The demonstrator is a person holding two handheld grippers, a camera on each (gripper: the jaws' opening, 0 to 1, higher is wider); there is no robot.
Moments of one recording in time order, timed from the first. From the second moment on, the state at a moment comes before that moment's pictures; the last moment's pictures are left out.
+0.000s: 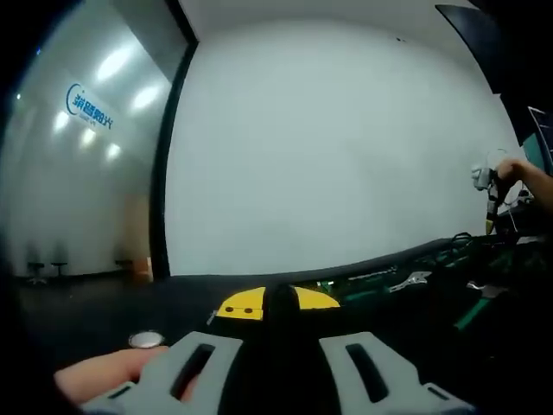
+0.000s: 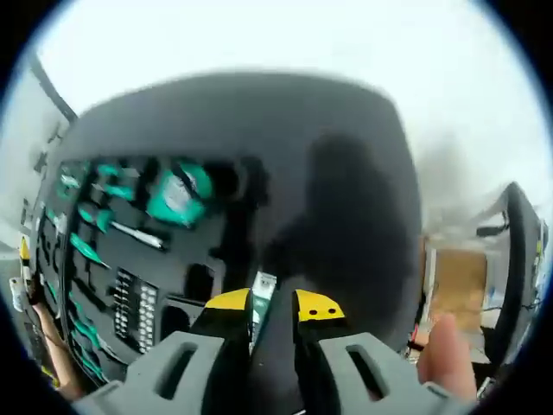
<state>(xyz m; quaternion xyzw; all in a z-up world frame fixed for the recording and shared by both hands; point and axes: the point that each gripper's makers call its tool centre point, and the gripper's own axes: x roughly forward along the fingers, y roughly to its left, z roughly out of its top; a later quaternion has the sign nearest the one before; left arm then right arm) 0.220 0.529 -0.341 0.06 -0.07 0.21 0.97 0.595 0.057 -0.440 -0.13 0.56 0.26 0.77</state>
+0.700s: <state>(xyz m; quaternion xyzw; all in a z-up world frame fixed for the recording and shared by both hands) 0.222 0.530 -0.346 0.06 -0.06 0.21 0.97 0.562 0.065 -0.330 -0.23 0.41 0.36 0.81</state>
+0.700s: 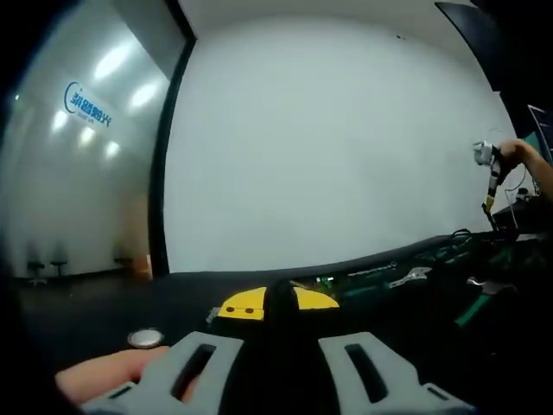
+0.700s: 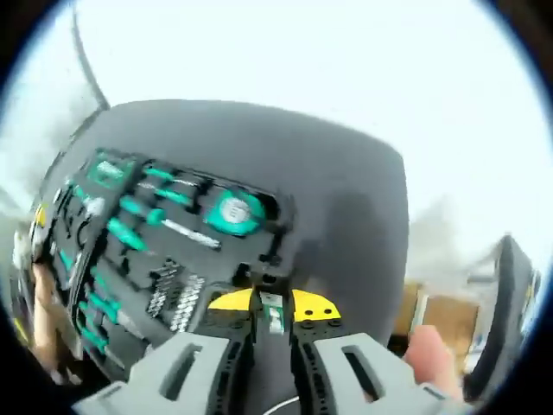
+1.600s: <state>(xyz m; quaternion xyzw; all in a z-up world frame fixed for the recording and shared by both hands) 0.224 0.534 -0.351 0.07 -0.04 0.21 0.97 0.646 0.066 -0.450 -0.30 0.48 0.43 0.71</state>
